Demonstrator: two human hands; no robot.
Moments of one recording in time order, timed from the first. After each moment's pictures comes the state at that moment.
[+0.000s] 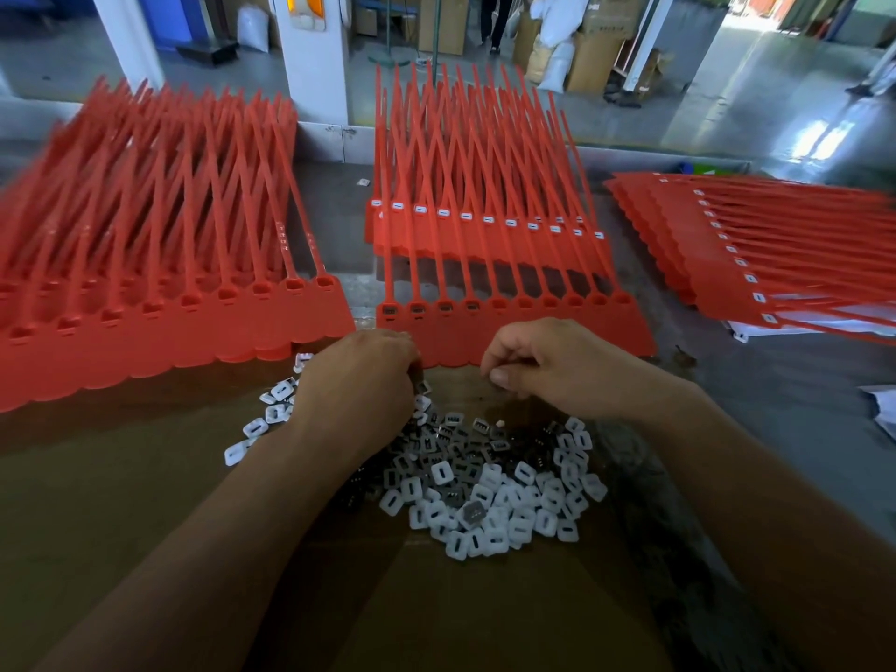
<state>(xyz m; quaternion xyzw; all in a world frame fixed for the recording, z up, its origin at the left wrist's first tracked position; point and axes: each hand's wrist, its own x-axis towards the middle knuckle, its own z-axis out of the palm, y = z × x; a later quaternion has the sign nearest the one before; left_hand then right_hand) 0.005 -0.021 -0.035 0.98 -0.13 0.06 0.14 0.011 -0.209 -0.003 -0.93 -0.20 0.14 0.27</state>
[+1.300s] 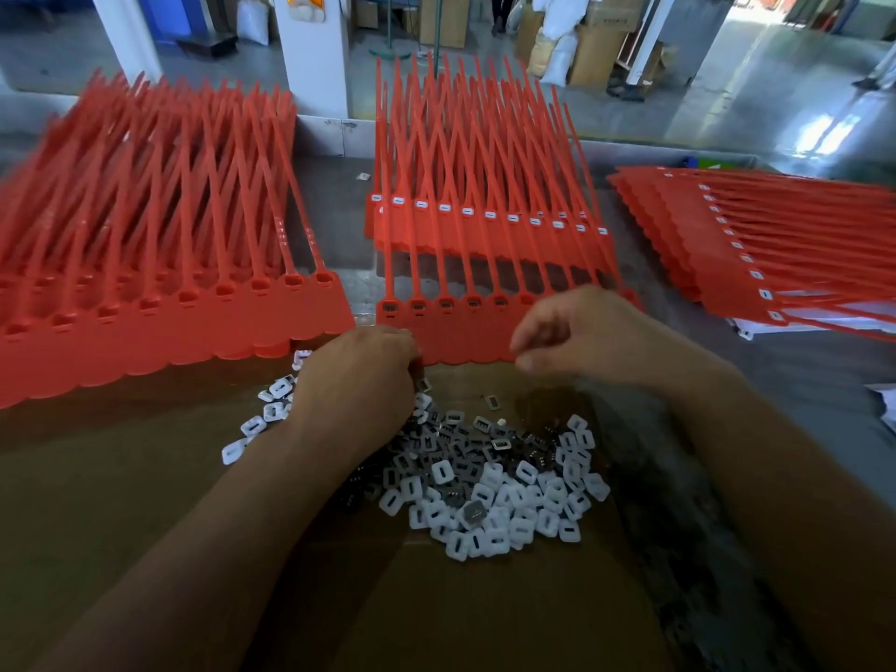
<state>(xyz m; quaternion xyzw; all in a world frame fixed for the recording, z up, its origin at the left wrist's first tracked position) 0.004 -0.021 -0.034 0.98 -0.12 0.06 0.15 0.023 -0.229 0.006 -0.94 -0.16 0.11 0.28</state>
